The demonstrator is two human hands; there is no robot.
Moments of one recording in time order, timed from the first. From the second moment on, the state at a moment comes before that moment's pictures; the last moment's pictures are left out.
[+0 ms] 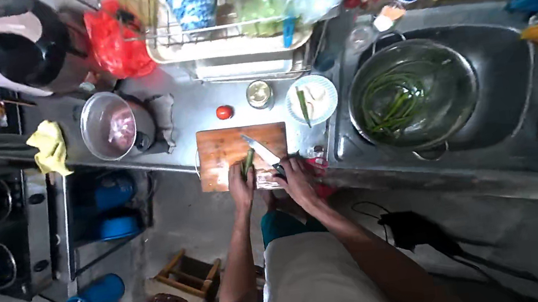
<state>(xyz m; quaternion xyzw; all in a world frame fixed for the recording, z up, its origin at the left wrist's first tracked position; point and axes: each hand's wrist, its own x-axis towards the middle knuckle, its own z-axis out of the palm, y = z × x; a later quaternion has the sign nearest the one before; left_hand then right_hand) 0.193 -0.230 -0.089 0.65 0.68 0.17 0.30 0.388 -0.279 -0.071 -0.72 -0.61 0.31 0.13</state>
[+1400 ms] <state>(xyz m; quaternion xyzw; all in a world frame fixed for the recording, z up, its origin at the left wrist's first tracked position) 0.152 -0.192 -0.104 0.85 0.42 0.12 0.28 0.364 -0.291 -0.020 -0.69 -0.62 0.37 -0.01</state>
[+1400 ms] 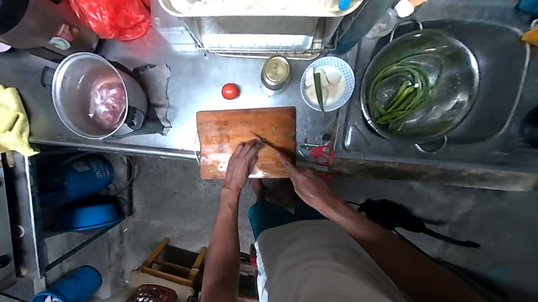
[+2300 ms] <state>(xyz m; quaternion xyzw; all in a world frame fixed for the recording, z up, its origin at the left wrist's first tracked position) 0.156 -0.212 -0.083 0.42 0.61 0.34 0.59 0.337 -0.285 -0.060 -0.71 -0.62 0.33 -0.01</state>
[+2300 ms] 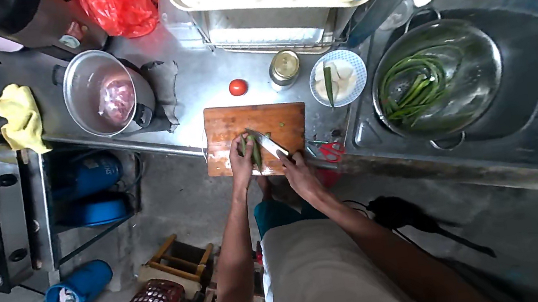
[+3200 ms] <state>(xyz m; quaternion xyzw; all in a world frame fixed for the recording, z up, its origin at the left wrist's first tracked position) 0.203 -0.214 -0.084 0.30 0.56 0.41 0.66 0.475 -0.176 -0.050 -0.82 -0.39 0.30 0.30</state>
